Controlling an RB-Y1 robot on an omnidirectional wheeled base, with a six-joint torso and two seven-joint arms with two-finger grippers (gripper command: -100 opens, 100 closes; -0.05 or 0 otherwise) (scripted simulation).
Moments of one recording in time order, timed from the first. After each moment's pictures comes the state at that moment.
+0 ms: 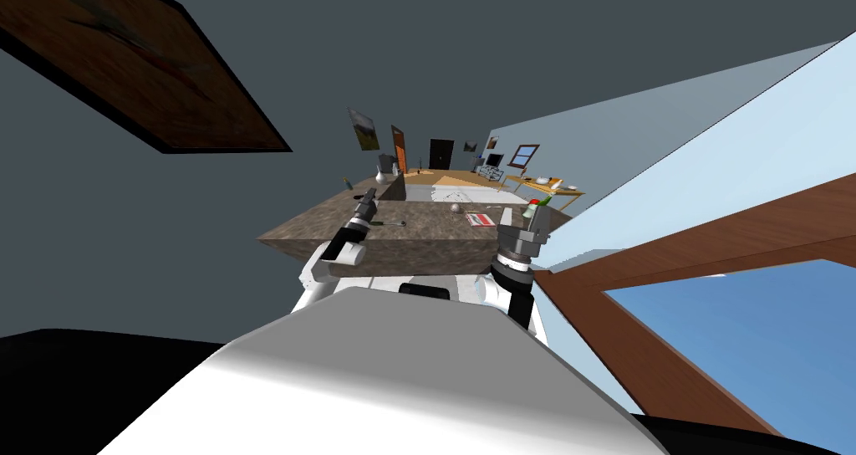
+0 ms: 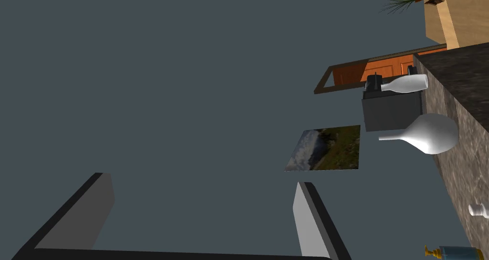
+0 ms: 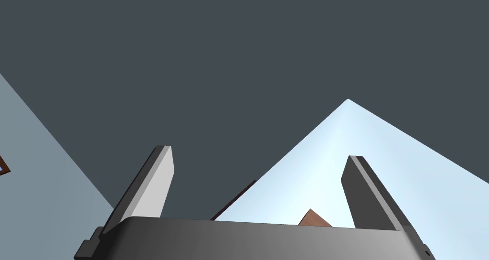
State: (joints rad) left arm 0.23 0.31 0.10 -2.23 0.04 0.05 -0.08; right arm 0.46 0.02 0.00 -2.32 0.10 -0.64 -0.07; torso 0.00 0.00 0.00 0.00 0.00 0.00
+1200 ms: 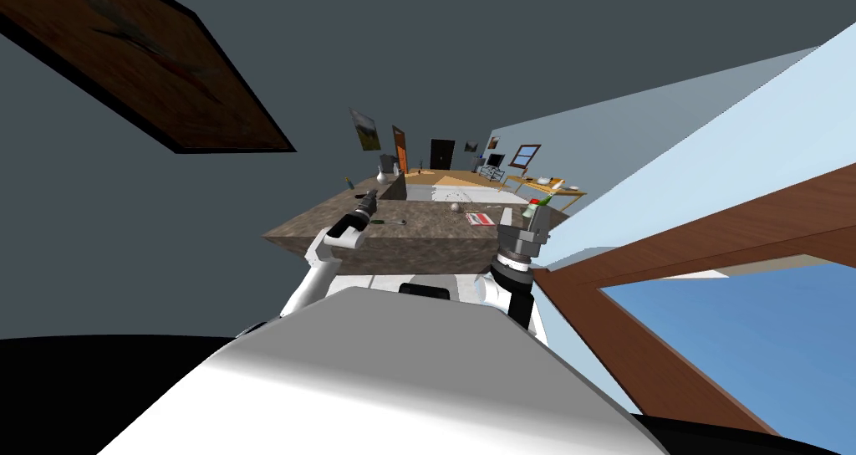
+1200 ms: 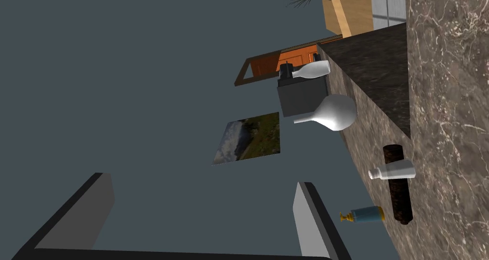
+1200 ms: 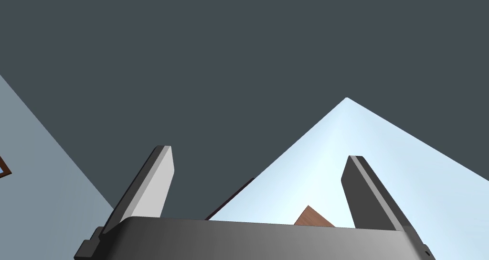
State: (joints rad) left arm 0.04 0.41 0.15 -2.09 0.12 0.39 -0.03; right arm 0.46 0.02 0.00 -2.32 0.10 -0.64 -0.07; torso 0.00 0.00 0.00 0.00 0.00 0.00
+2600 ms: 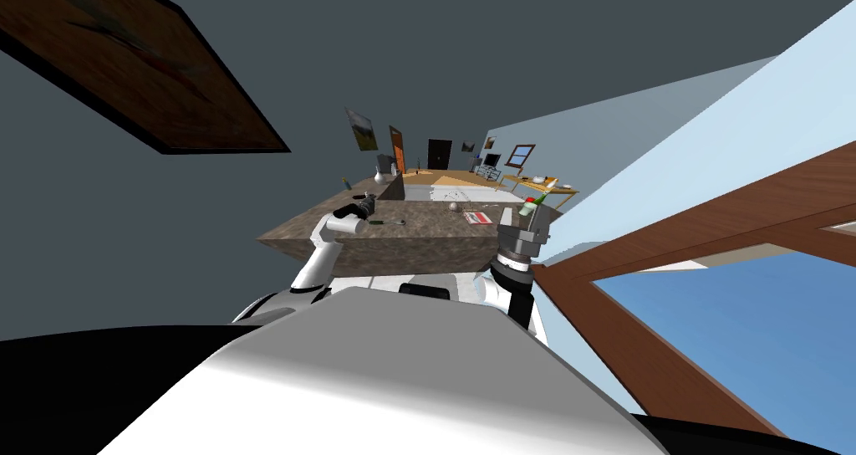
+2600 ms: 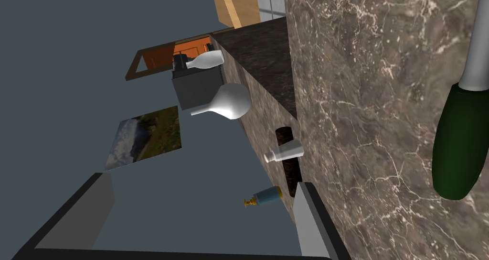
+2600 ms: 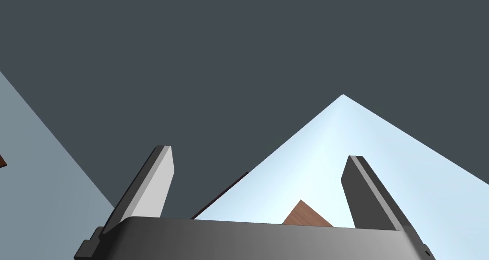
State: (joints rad) left arm -0.15 0.50 0.19 -1.88 0.20 0.76 0.02; right arm 0.46 0.02 0.00 -2.32 0.10 -0.64 -0.07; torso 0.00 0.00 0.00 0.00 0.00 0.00
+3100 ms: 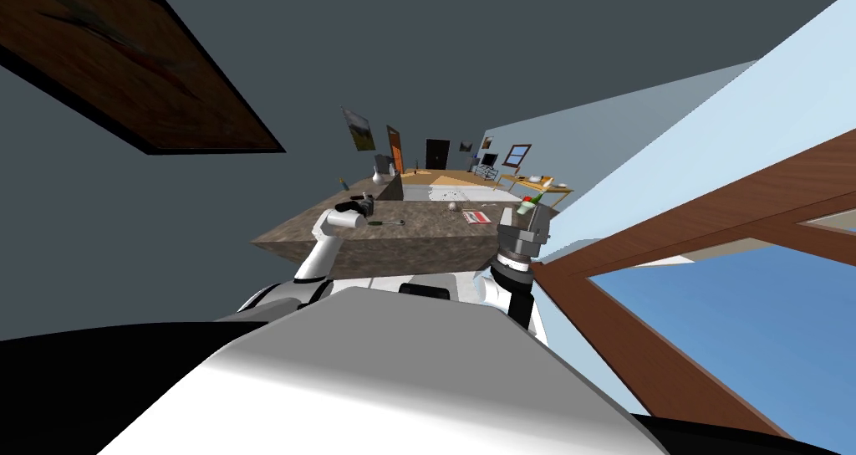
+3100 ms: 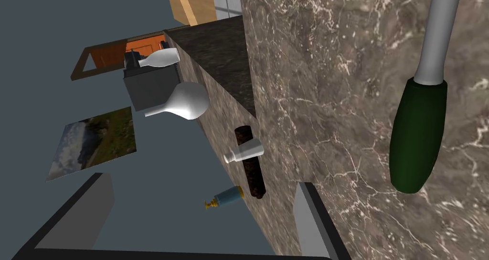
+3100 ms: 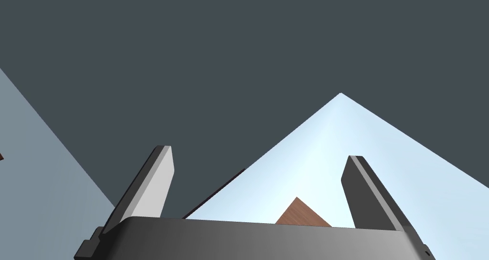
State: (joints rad) left arm -0.22 0.53 0.20 -1.78 0.23 0.89 0.04; right arm 0.46 0.02 0.00 -2.32 0.10 -0.64 -0.07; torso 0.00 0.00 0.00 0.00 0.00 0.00
